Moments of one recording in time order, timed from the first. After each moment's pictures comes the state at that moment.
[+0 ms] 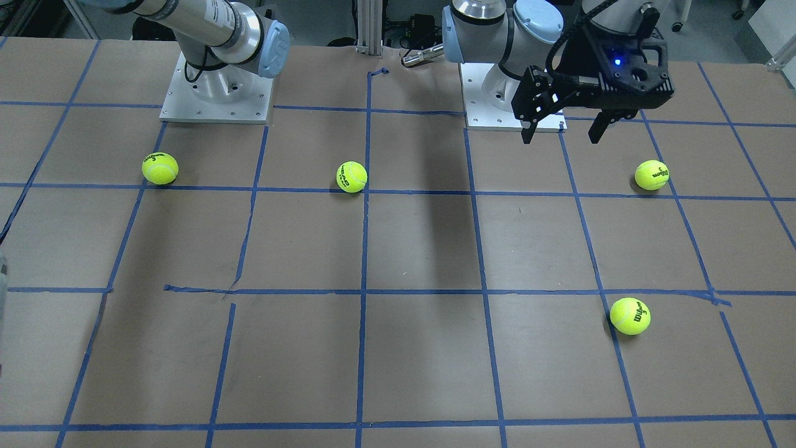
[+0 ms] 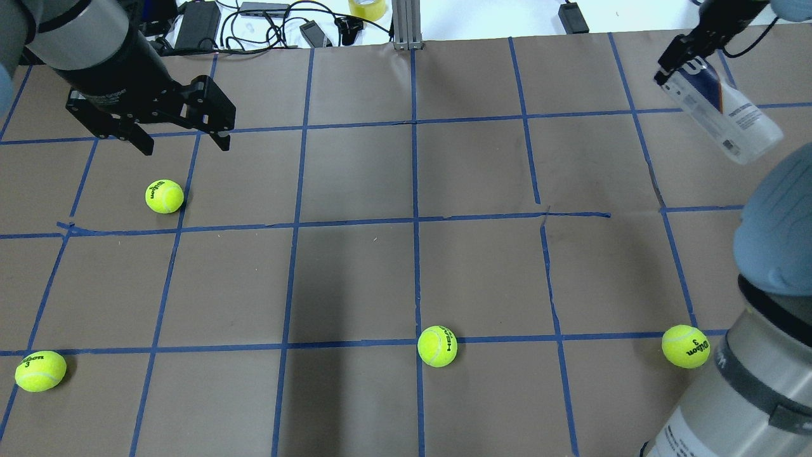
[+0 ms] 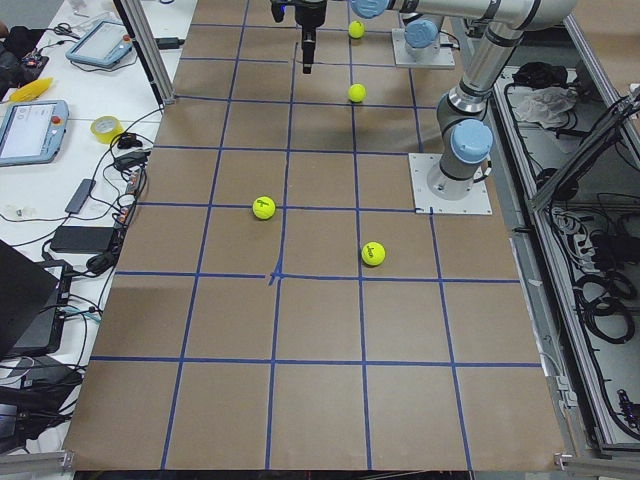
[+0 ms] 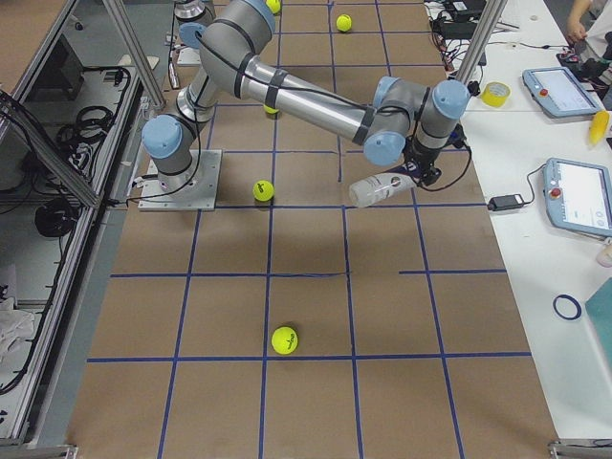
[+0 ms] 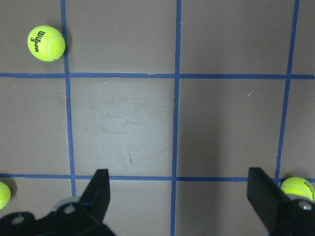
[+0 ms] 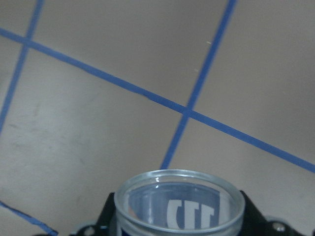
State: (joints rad) left arm -1.55 -1.50 -1.55 -1.58 1.59 0.00; right arm 1.27 -0.98 1.15 -1.73 -1.46 -0.87
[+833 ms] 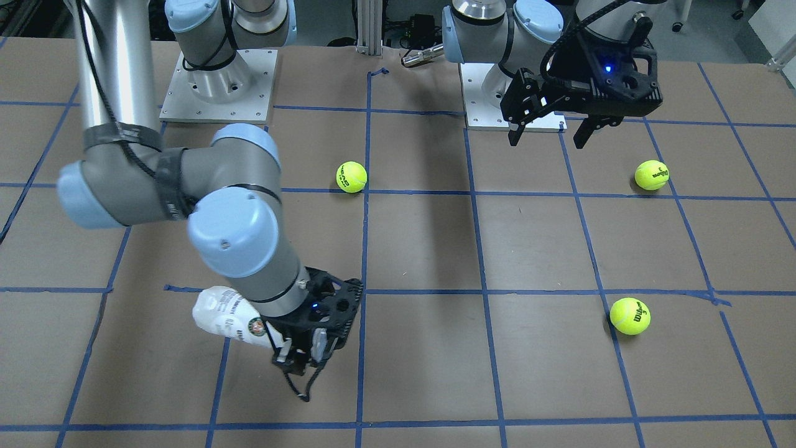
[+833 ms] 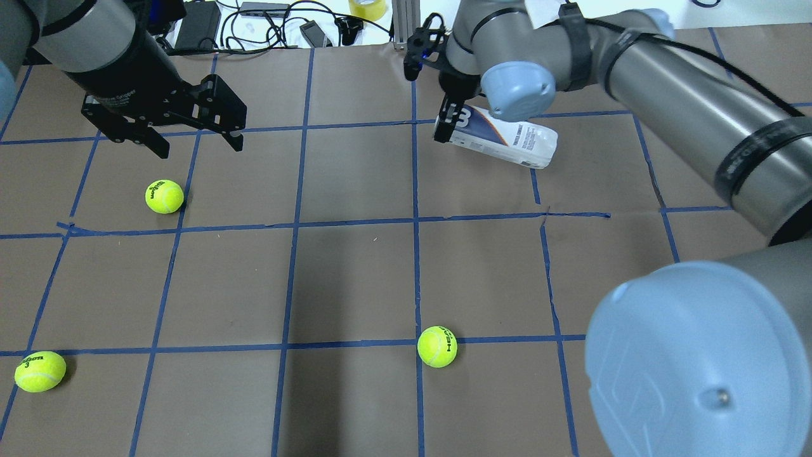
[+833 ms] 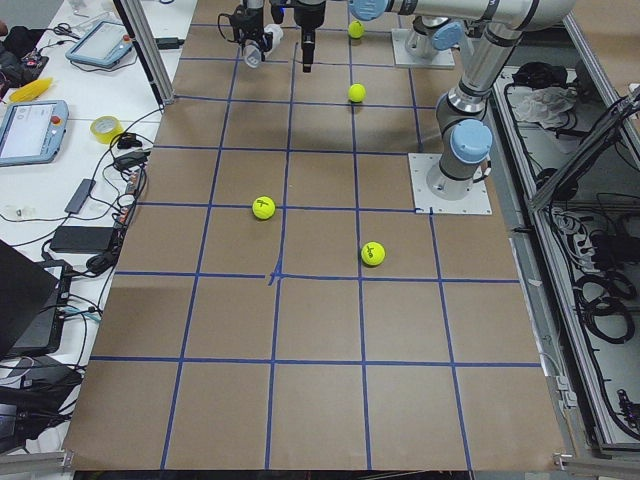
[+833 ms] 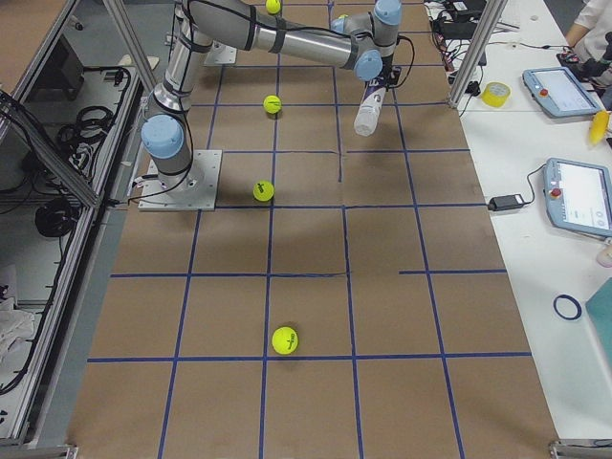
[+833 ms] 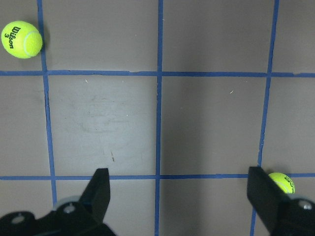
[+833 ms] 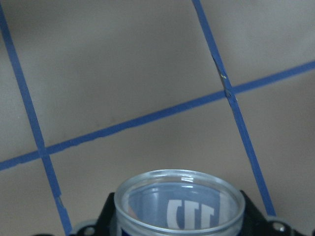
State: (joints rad) left arm -1.55 -1.50 -1.56 -1.59 1.52 0.00; right arm 1.81 -1.00 1.38 -2.10 -1.42 -1.09
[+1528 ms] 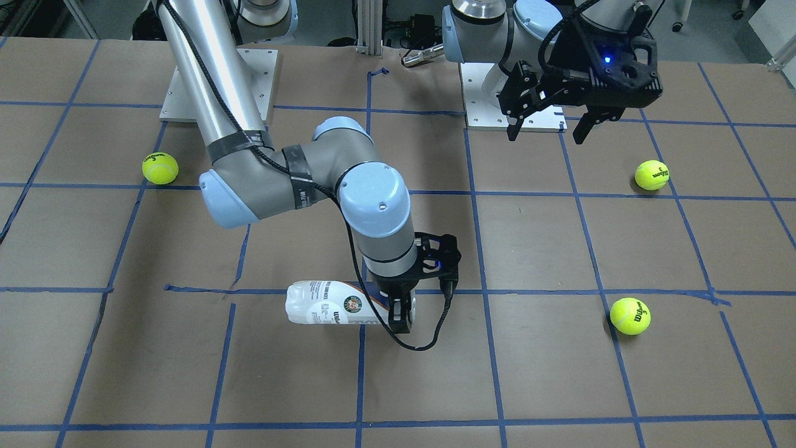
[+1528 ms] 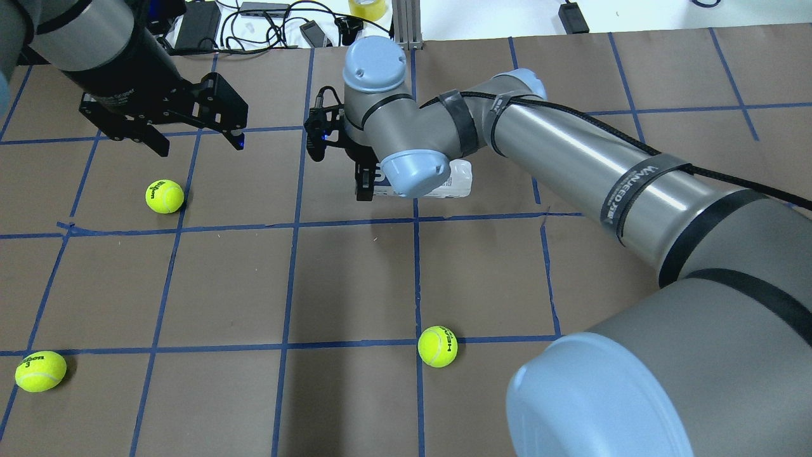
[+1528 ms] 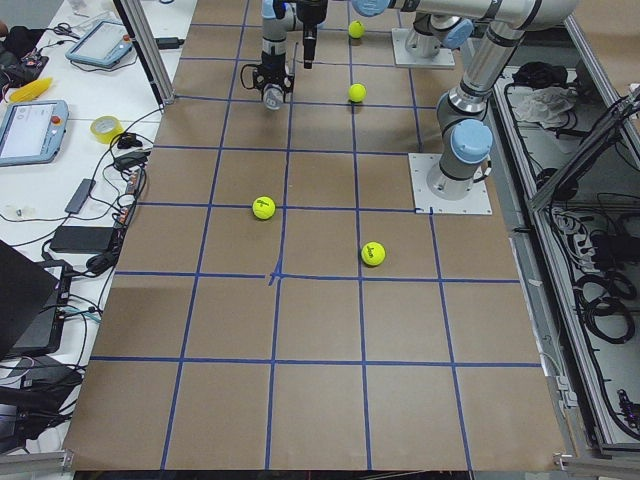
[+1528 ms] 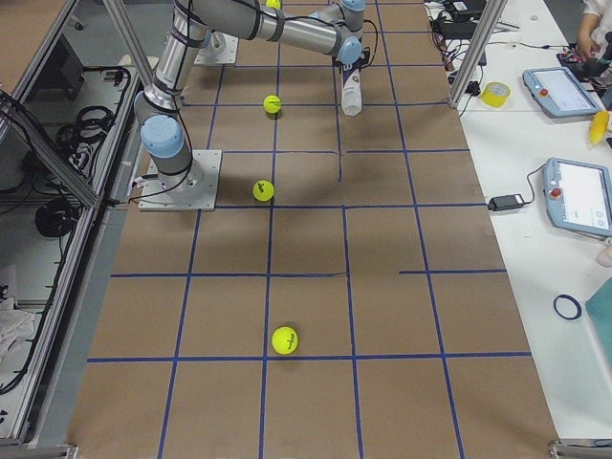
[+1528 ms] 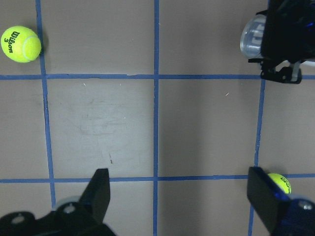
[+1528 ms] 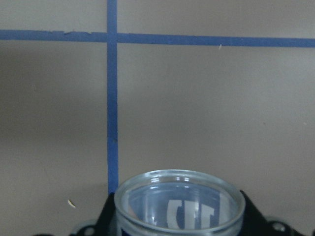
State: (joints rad) left arm -1.56 -1.49 -1.56 -1.59 1.52 -0.01; right arm 2.03 -0.93 1.41 -2.23 -1.45 -1.13
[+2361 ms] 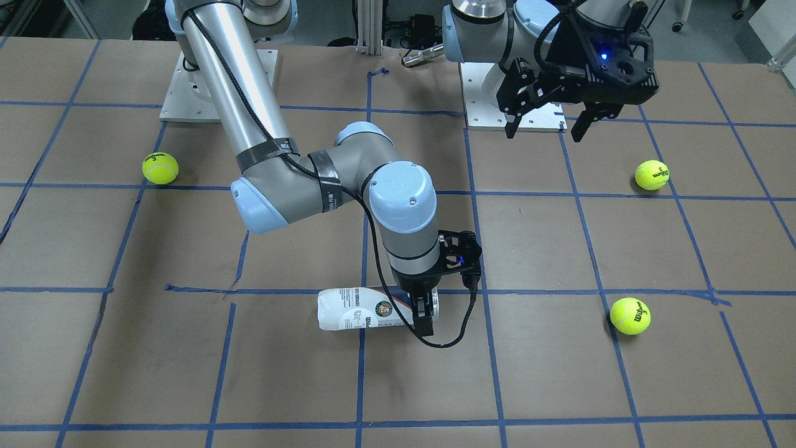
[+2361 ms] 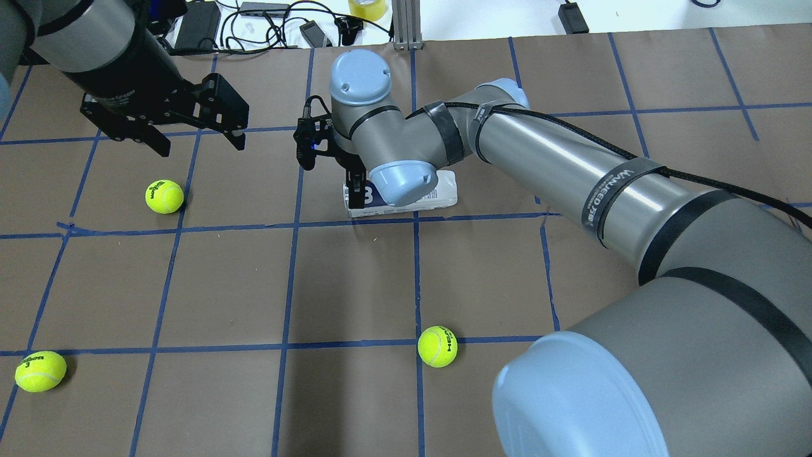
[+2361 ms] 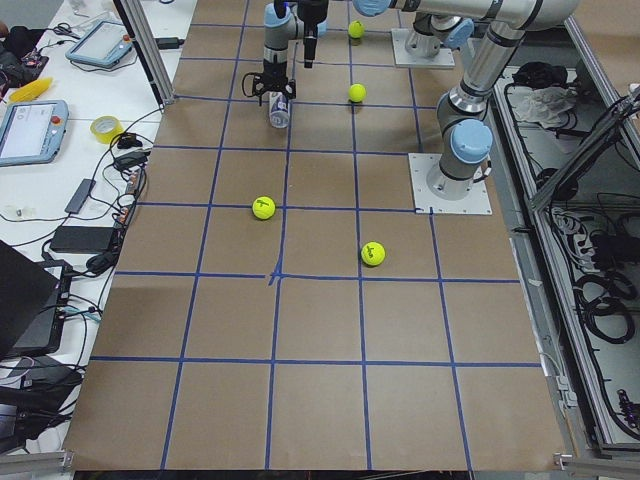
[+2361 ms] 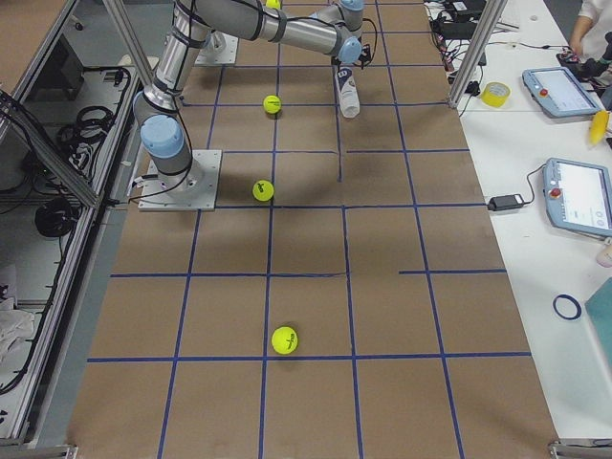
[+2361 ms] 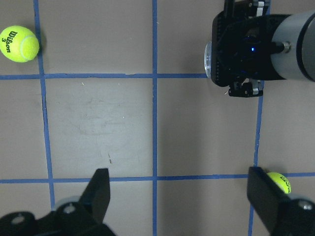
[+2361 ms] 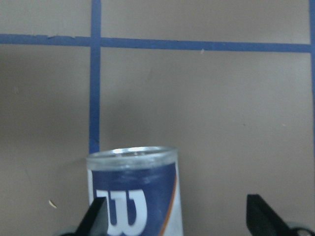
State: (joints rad) left arm -1.56 -1.49 -1.56 -1.59 1.52 -0.01; right arm 1.99 -0.93 1.38 -2.22 -1.43 -1.13
